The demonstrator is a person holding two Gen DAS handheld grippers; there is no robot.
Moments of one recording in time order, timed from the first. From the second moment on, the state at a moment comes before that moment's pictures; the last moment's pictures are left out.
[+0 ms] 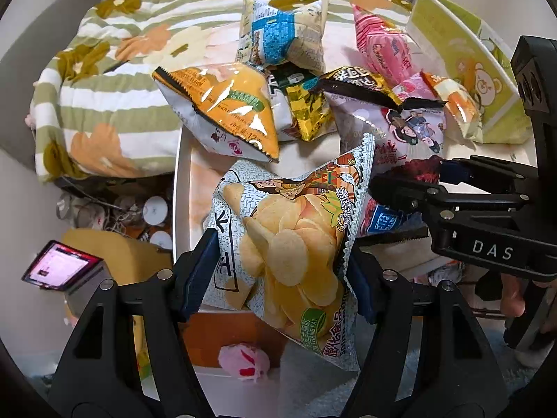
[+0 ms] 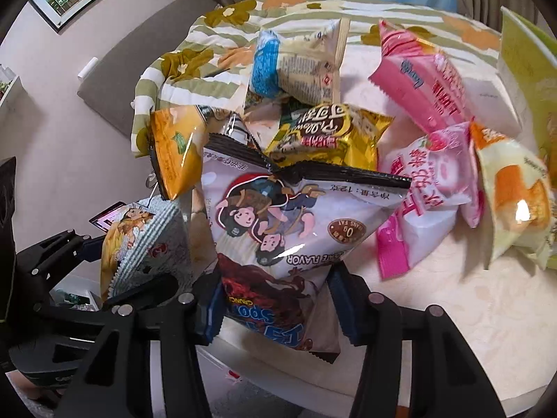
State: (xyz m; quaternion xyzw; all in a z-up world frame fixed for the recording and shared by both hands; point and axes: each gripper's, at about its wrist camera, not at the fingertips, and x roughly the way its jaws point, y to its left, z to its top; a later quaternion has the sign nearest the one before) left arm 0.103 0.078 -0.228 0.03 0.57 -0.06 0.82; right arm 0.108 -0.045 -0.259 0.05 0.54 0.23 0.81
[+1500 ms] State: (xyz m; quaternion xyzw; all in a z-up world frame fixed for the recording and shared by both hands) left arm 0.197 -0.191 -0.067 0.03 0.41 -0.20 0.89; right arm 0.088 -0.321 -0.087 0.09 0.38 0.05 0.92
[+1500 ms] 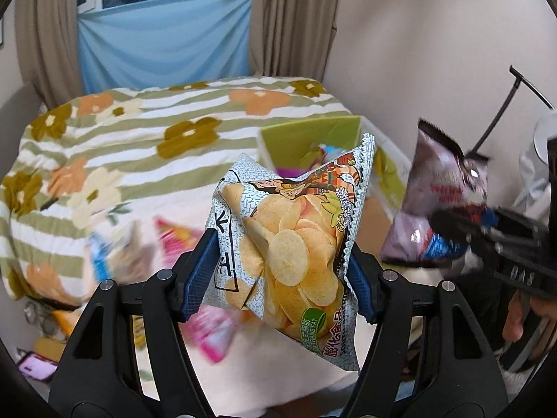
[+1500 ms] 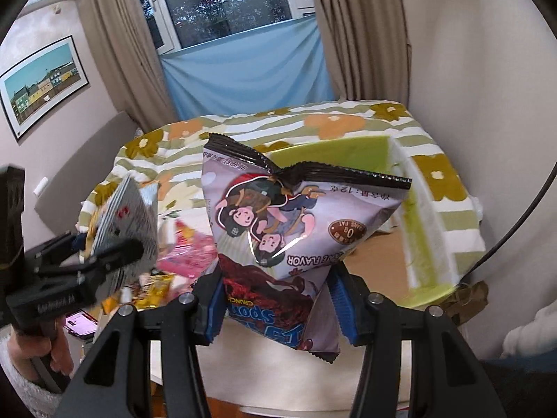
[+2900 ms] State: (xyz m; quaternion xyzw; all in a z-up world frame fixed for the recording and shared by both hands) left arm 0.221 -0.274 -0.146 -0.01 0.49 -0.08 0.87; right arm 0.187 -0.411 -0.145 0.07 0.47 0.17 0.86
